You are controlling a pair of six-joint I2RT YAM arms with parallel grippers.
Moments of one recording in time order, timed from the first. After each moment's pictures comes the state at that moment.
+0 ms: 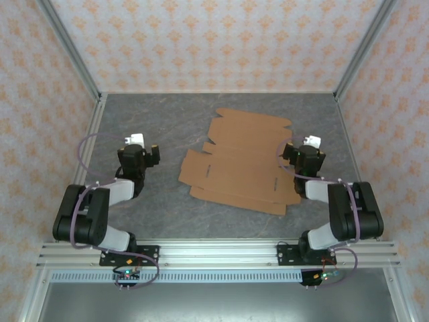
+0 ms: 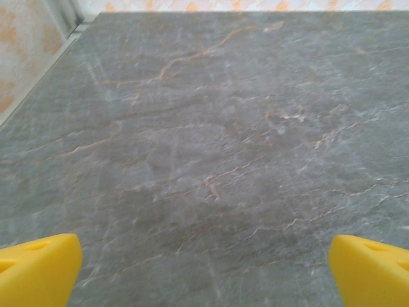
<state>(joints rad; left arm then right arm) -0.05 1.42 0.47 0.46 -0.30 -0.08 0.05 1.44 0.43 0.57 0.32 0.18</state>
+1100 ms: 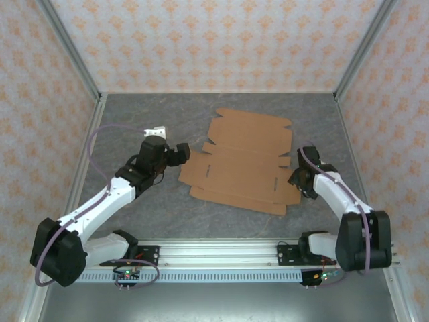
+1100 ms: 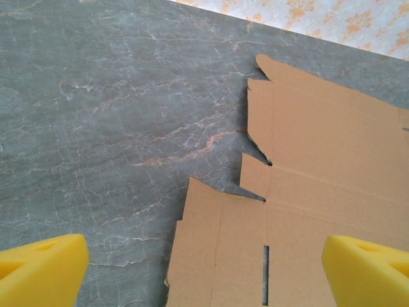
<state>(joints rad) -0.42 1.14 0.76 -0.21 -0.19 -0.49 0.06 1.26 0.67 -0.70 0.18 0.67</state>
